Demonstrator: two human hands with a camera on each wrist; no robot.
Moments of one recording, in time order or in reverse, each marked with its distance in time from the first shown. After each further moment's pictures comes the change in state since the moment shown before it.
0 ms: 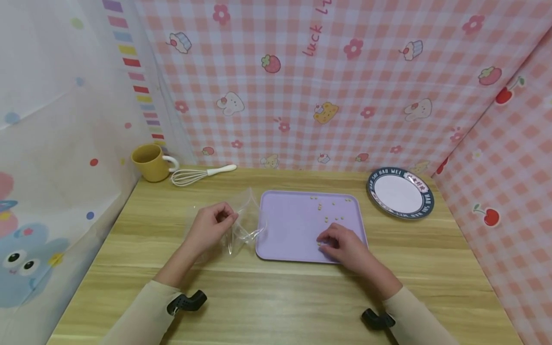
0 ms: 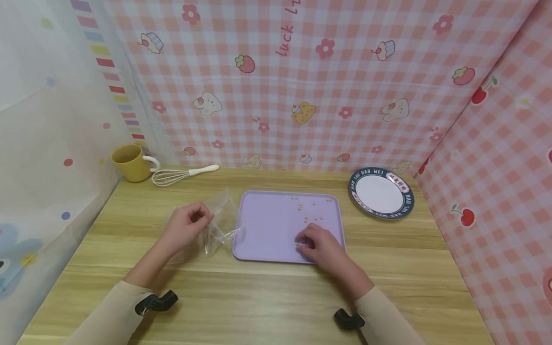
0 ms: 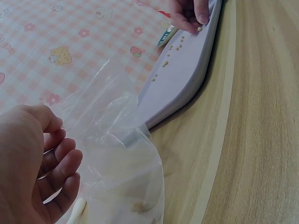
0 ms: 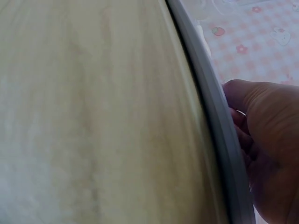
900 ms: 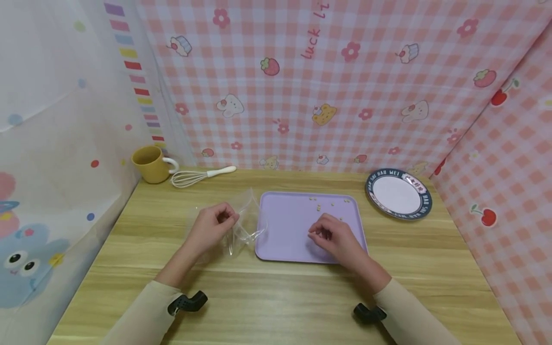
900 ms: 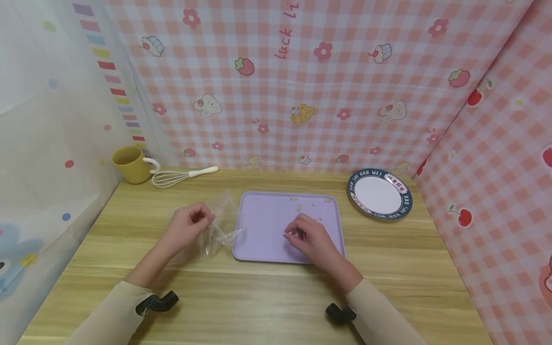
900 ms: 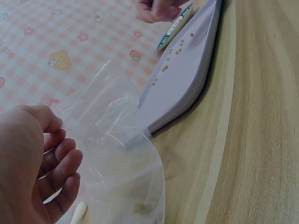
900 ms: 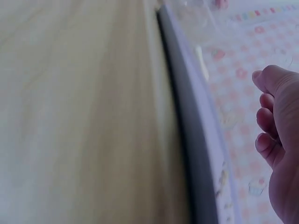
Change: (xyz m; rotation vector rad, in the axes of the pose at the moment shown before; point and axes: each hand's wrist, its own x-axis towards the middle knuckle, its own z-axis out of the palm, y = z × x) left_hand 0.001 0.005 0.001 0.004 -0.019 -0.002; right_hand 0.022 -0.023 0.005 0.089 0.203 -0.253
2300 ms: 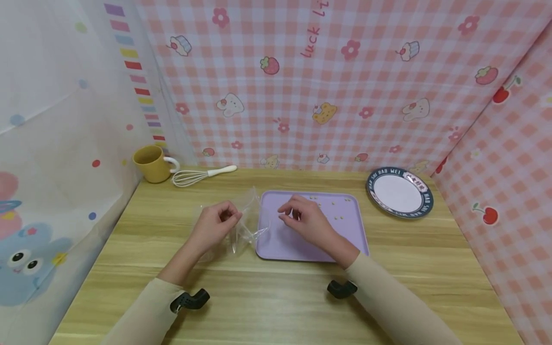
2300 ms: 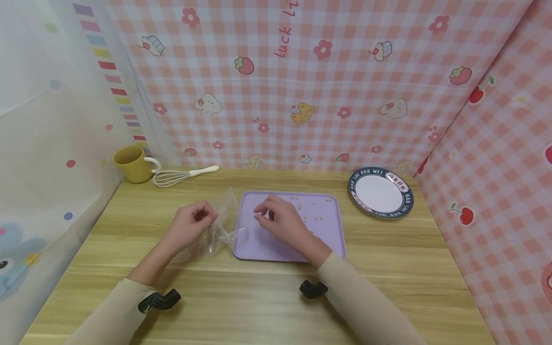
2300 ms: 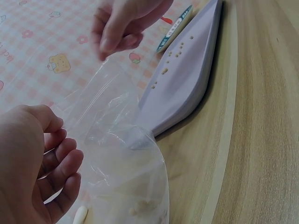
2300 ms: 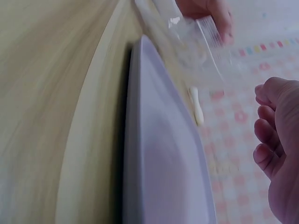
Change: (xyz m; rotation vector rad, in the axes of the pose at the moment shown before) left_hand 0.002 0.006 0.003 0.015 0.001 0.005; right_hand 0.074 -0.034 0.036 0.006 -0.023 -0.035
